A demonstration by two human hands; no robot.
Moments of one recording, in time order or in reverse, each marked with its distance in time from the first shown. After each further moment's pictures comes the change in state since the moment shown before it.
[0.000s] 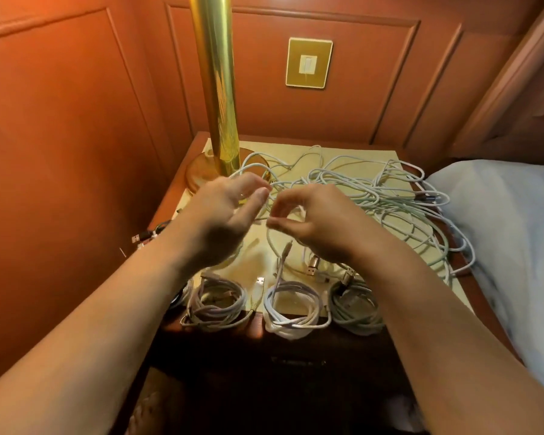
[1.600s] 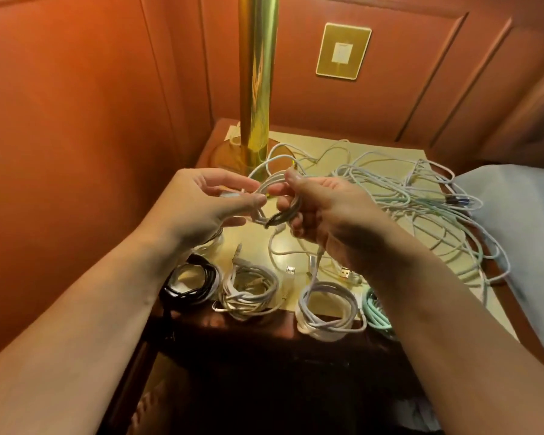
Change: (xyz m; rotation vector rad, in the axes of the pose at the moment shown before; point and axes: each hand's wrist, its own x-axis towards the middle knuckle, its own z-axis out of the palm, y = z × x) left_hand -0.016 -0.037 -0.029 -0.736 0.102 -0.385; right_hand 0.014 -0.032 0.027 1.096 -0.109 0.258
